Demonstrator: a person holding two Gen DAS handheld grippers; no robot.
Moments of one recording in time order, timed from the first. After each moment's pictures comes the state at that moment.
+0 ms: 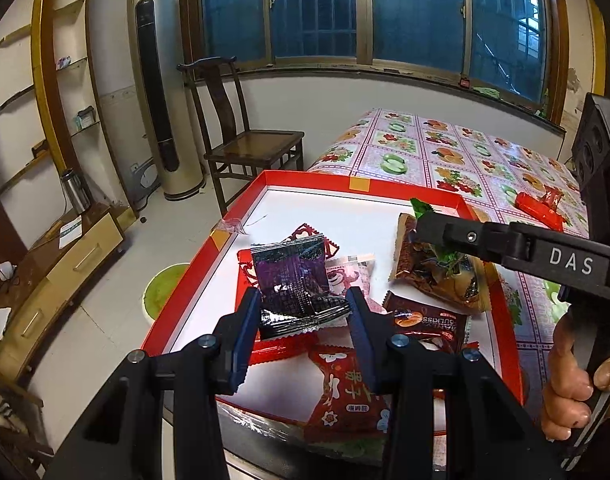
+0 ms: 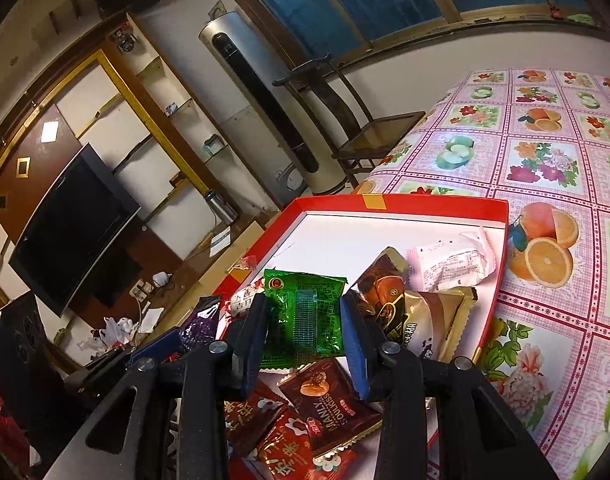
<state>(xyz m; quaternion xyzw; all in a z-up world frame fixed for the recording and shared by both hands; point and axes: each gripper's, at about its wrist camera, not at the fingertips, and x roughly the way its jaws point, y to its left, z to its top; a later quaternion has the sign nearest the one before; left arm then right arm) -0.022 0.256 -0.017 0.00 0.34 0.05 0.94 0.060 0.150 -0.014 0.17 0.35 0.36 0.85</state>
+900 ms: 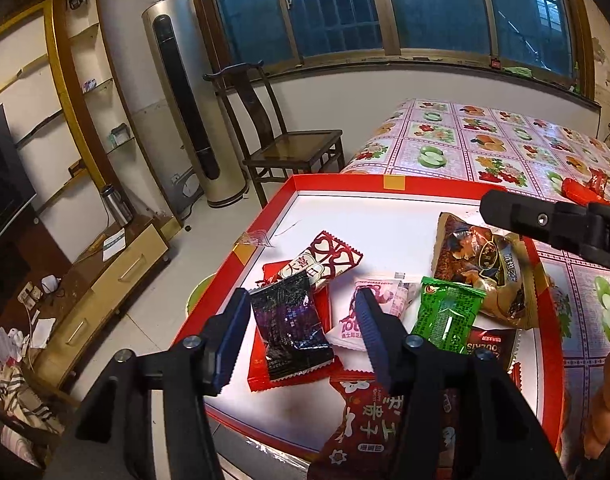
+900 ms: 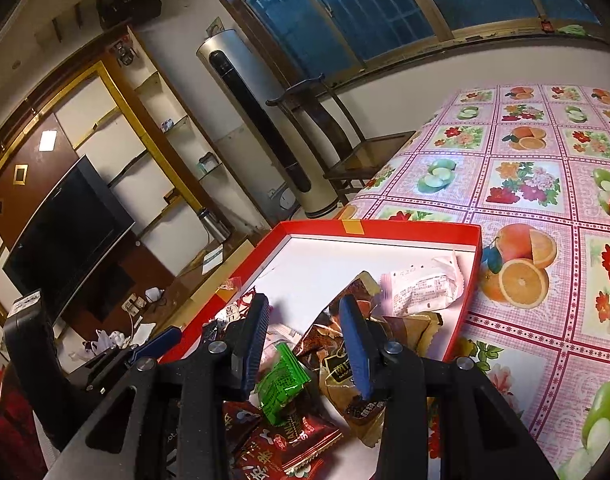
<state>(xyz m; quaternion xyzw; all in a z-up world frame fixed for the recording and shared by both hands) -0.003 0.244 -0.022 0.06 0.34 0.13 0.93 0.059 0.127 -0.007 0.18 0.32 0.35 0.86</state>
